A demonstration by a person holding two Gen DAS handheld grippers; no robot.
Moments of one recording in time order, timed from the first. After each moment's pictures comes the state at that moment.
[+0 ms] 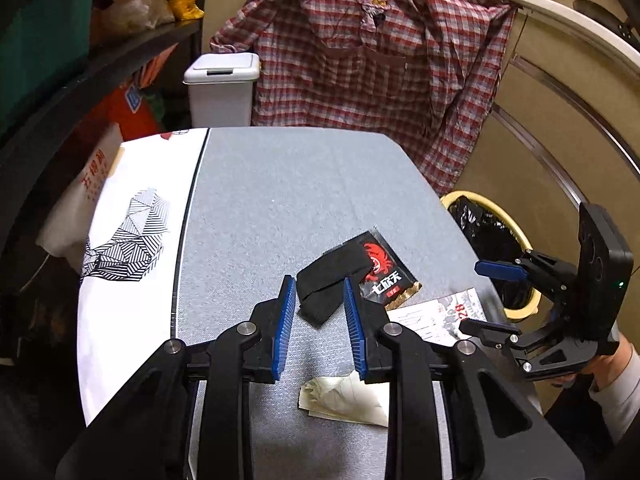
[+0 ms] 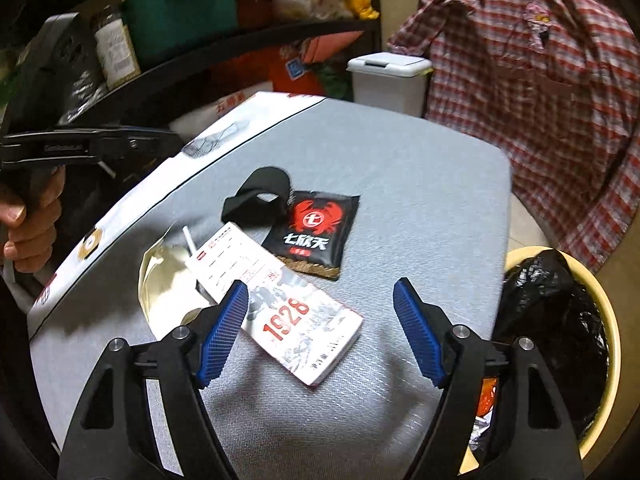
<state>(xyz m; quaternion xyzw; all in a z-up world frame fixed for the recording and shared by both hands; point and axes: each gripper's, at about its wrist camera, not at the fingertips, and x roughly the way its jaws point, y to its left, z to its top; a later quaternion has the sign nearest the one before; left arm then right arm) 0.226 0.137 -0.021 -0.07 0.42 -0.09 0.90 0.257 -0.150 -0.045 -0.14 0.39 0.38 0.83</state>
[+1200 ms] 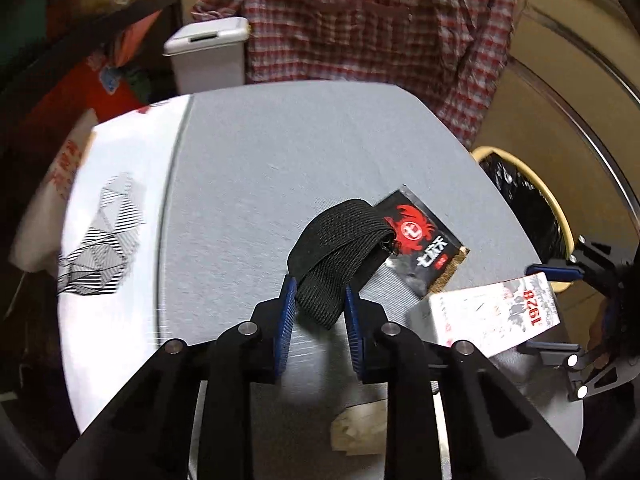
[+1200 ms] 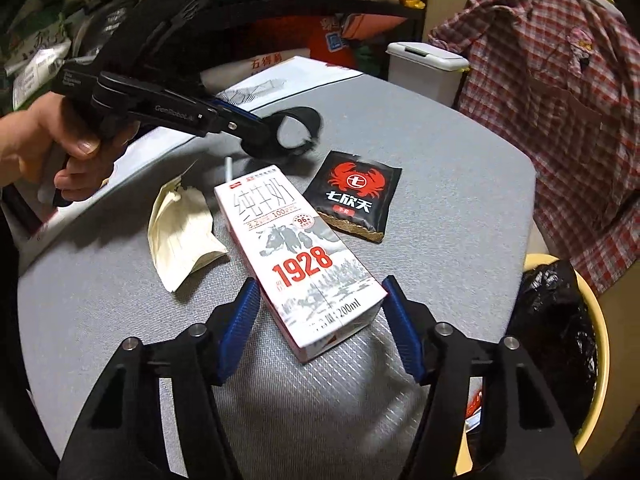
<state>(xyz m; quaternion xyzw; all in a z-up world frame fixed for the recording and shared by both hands) 0.266 0.140 -0.063 -0.03 0.47 -0.10 0.88 0.238 -0.149 -0.050 -0.20 0.39 0.39 0.81</state>
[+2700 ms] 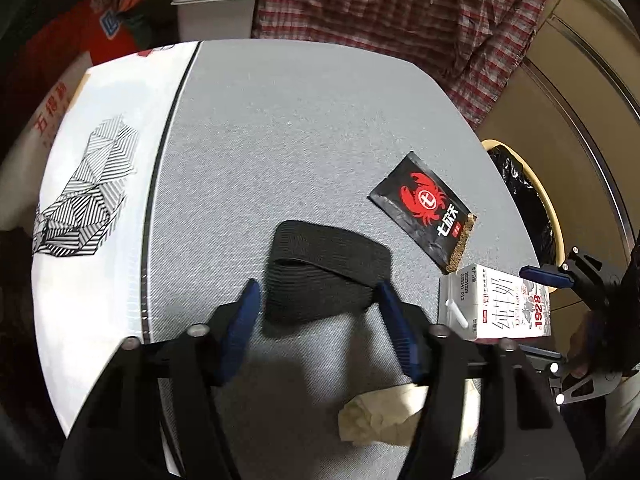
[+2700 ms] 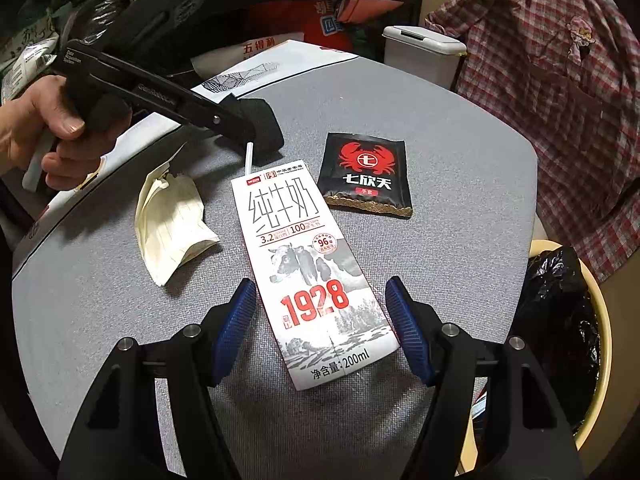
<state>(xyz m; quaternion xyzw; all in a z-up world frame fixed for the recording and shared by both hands) 0.274 0.151 -0.089 -0.08 0.52 -0.12 0.84 0.237 -0.137 -0.063 -0.22 0.42 0.38 0.80</state>
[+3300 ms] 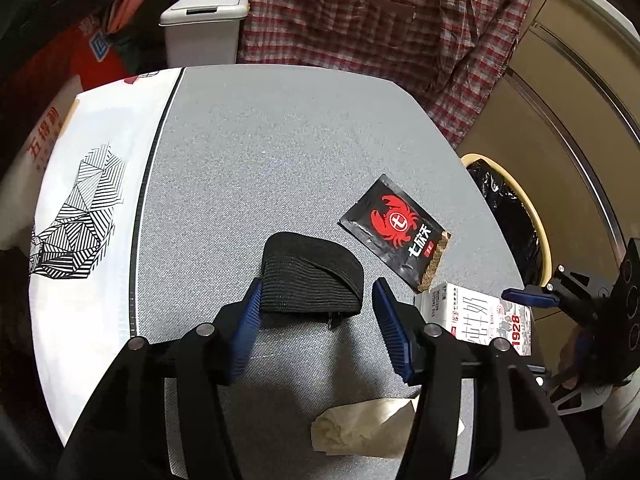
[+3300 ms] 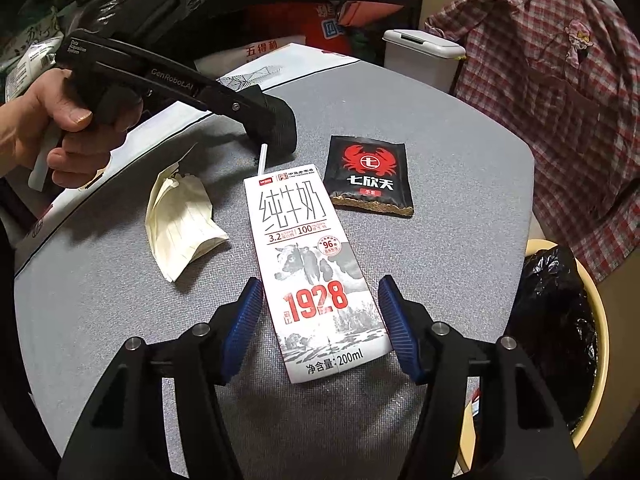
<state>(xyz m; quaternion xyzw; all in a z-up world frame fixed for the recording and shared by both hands) 0.277 0.144 -0.074 -0.08 0.50 -0.13 0.85 0.235 -0.141 -0.060 -0.22 0.41 0.38 0.80</state>
